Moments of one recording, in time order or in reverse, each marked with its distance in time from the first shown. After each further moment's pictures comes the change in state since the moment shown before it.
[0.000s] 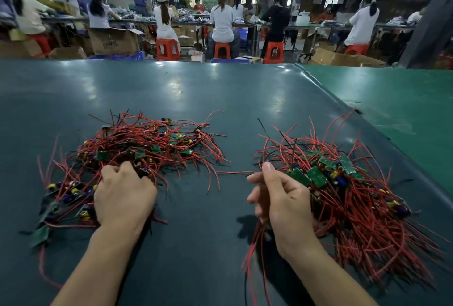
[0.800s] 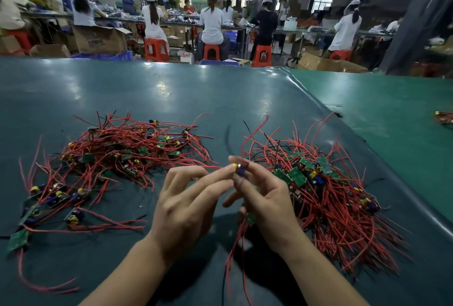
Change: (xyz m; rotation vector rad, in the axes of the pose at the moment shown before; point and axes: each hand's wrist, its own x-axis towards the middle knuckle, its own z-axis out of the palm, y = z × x) left_hand -0.063 0.050 0.011 -0.545 0.480 1.236; right_hand -0.001 -0.009 -0.005 0.004 -0.290 -0.104
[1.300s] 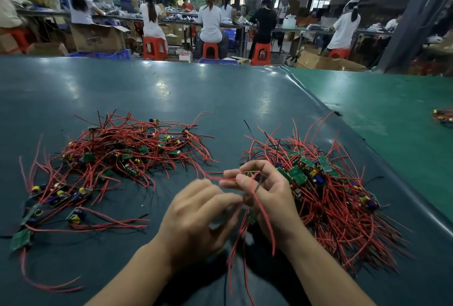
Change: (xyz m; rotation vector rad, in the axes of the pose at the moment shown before) left_hand -0.001 0.014 0.001 -0.250 -0.064 -0.023; right_hand 0.004 -0.002 -0.002 0.205 0.046 0.119
